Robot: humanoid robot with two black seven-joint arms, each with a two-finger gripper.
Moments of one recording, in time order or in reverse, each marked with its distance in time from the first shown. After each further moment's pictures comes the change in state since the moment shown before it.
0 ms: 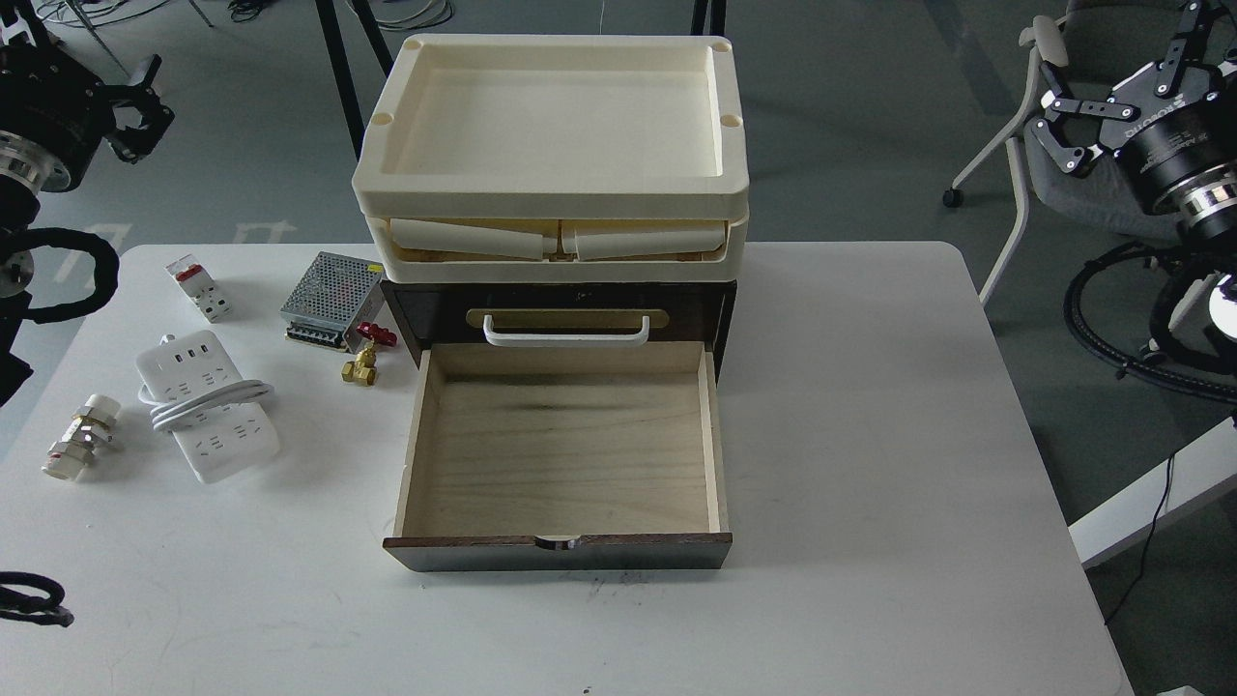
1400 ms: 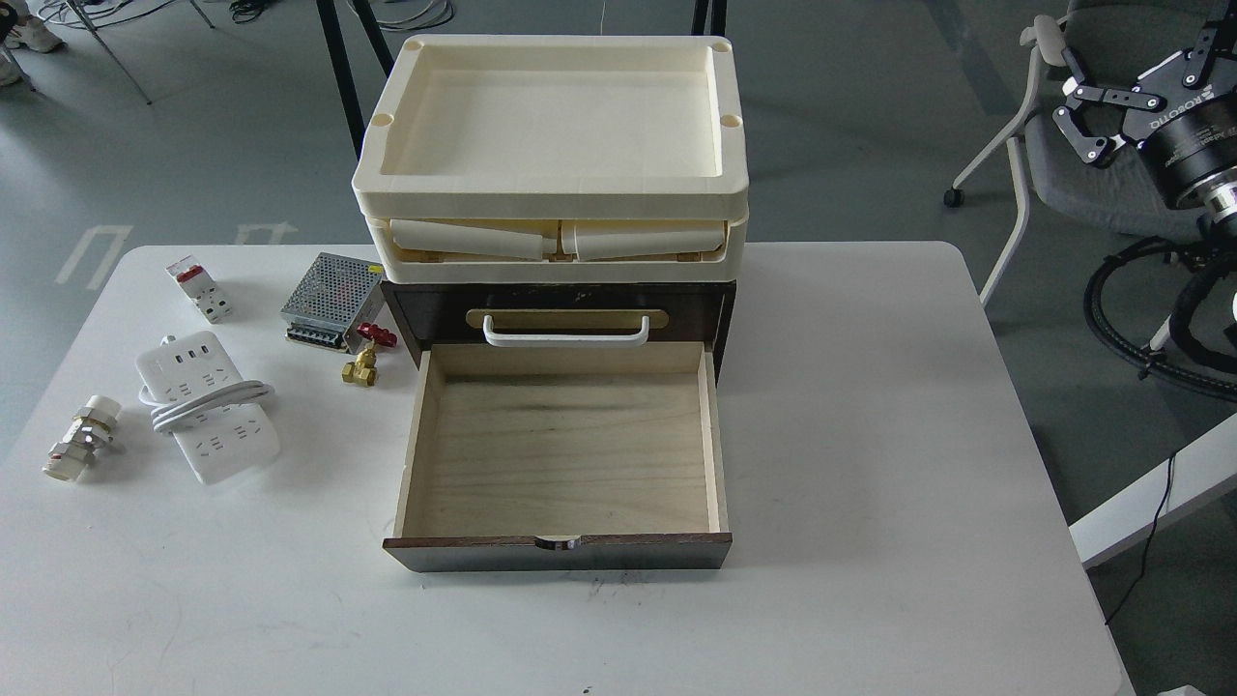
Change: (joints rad) left arm 0.490 0.523 -0.557 -0.931 0.568 0.000 -0.179; right arm -0.049 -0.065 0.062 0.063 0.015 0.000 0.034
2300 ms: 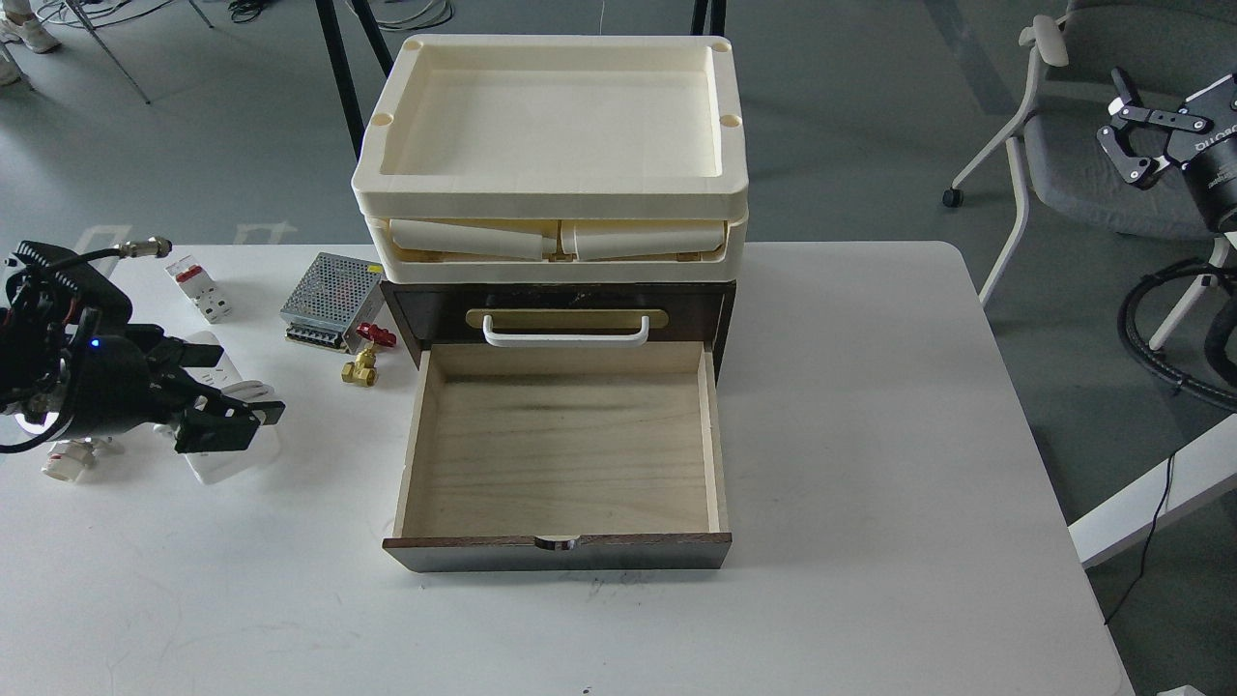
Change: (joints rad) left arm -0.021 0.020 0.460 -0.047 1.755 0.000 -0.087; right arm -0.047 -0.026 0.036 -0.012 -0.004 0.000 0.001
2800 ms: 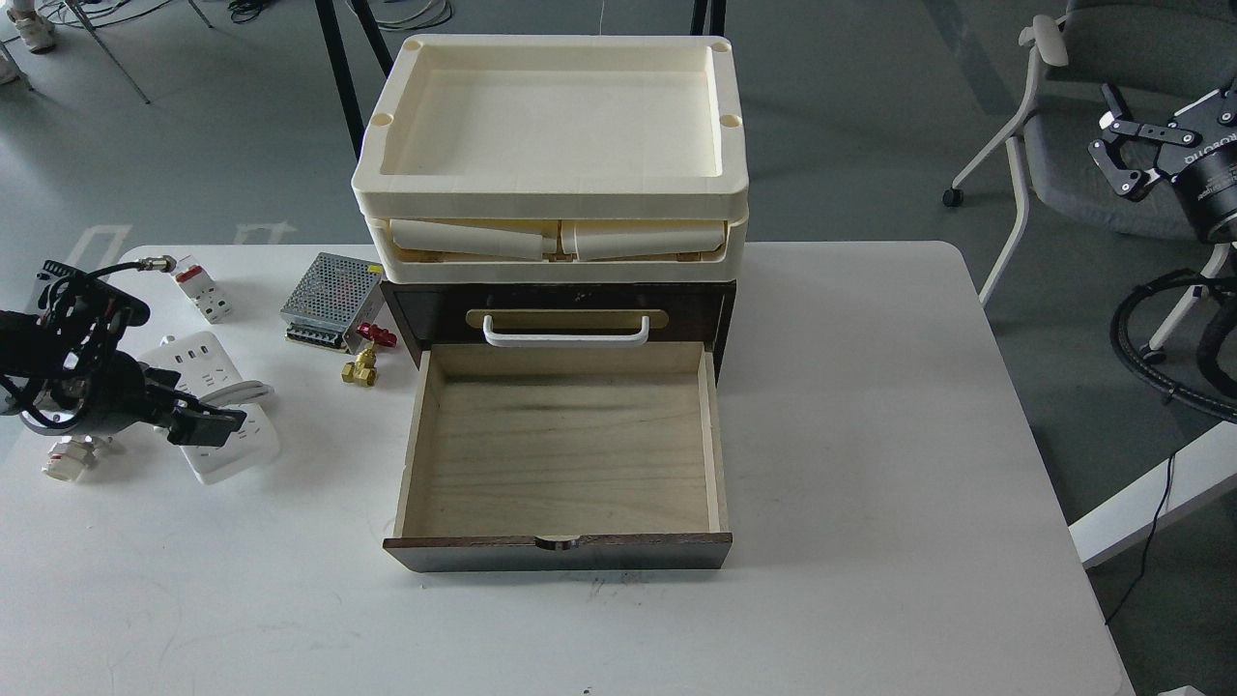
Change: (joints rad) left arm -0.254 -0.210 0.347 0.445 0.000 0.003 0.000; right arm -0.014 -0.001 -0.003 -0.006 -0.001 0.000 0.000
